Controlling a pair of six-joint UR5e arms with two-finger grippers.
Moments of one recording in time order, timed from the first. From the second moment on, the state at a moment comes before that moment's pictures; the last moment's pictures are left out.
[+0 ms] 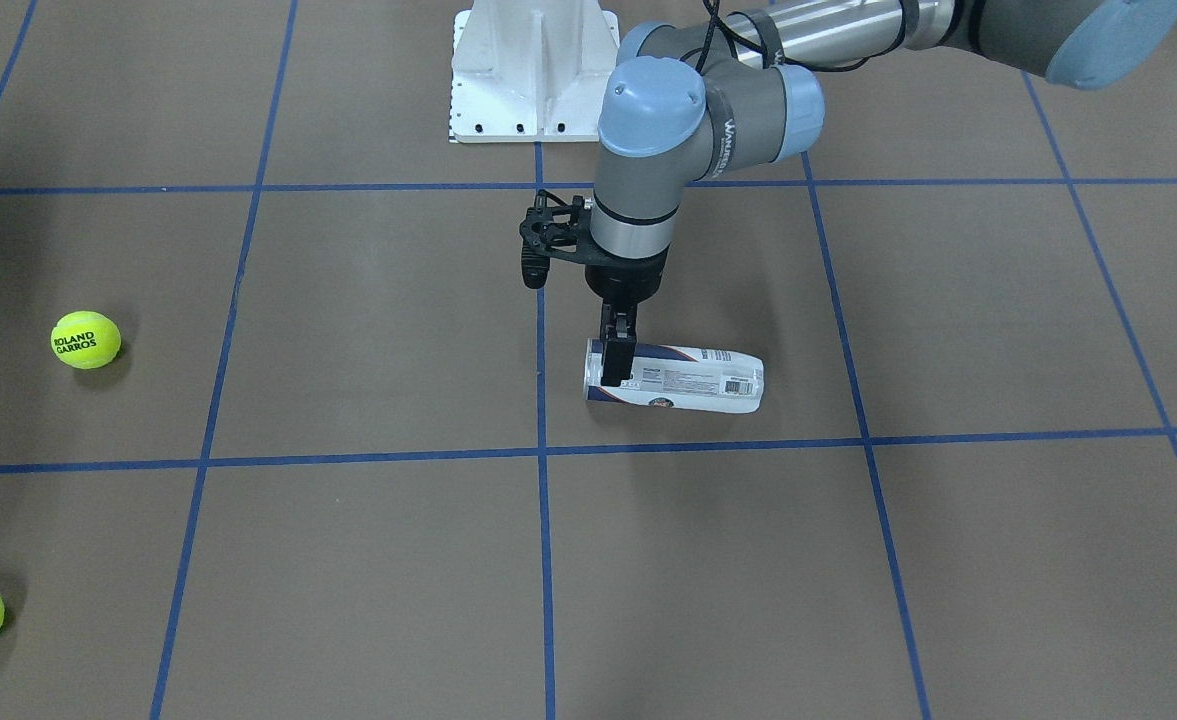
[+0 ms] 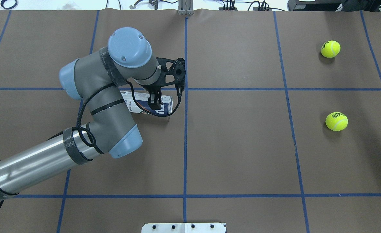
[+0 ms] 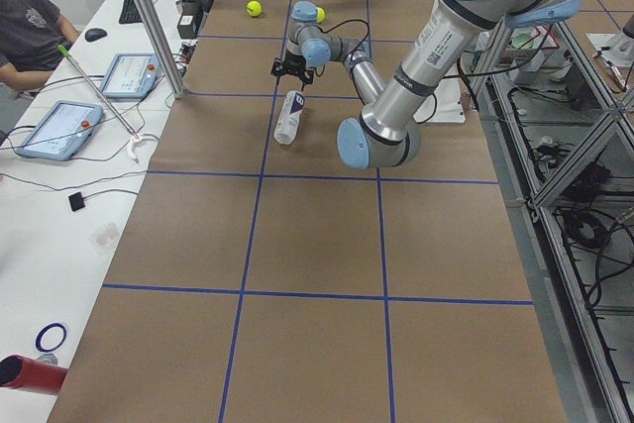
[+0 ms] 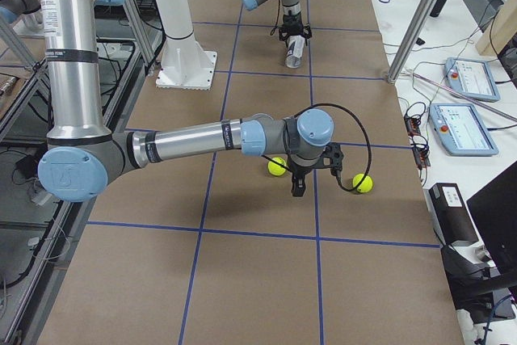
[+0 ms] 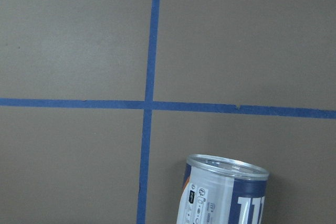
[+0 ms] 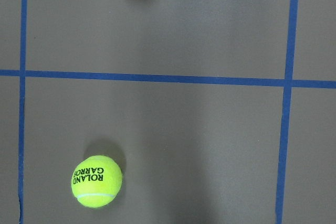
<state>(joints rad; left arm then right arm) -0.59 -2.36 -1.56 -1.66 -1.77 0.49 1.46 -1.55 1.74 -1.68 2.49 0.12</state>
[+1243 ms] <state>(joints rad) -0.50 -2.37 -1.47 -1.69 -1.65 0.50 1.46 -1.56 1.70 -1.68 2.49 0.12</state>
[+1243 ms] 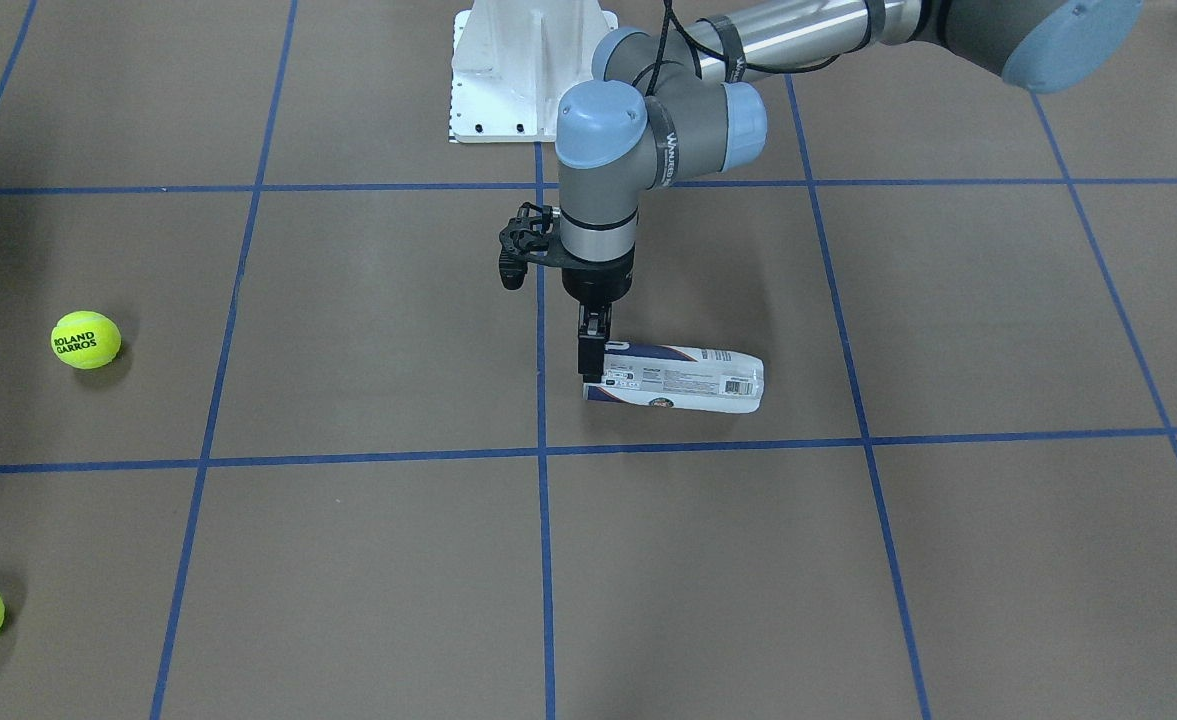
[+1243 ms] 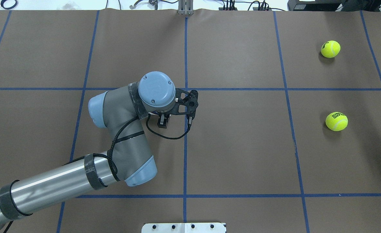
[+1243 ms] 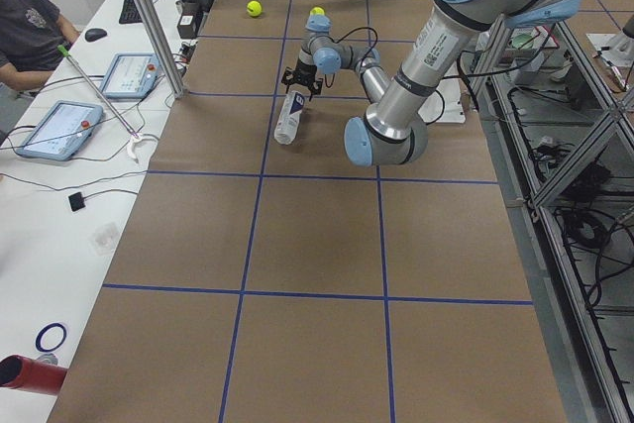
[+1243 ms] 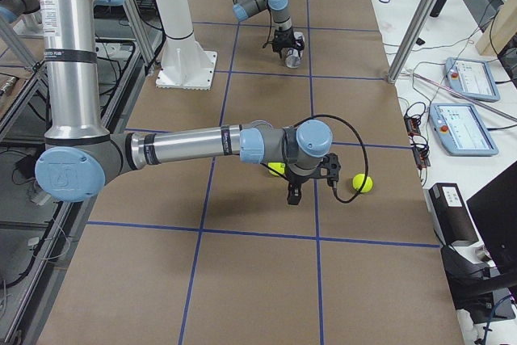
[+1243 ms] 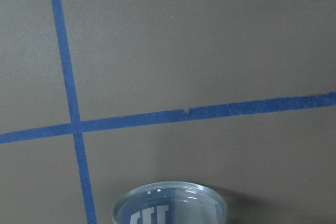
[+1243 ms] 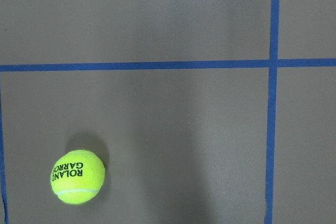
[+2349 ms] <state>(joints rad) -0.50 -2.39 -1.36 -1.80 -1.63 0.49 1.46 -1.56 1.70 -1.68 2.48 0.12</state>
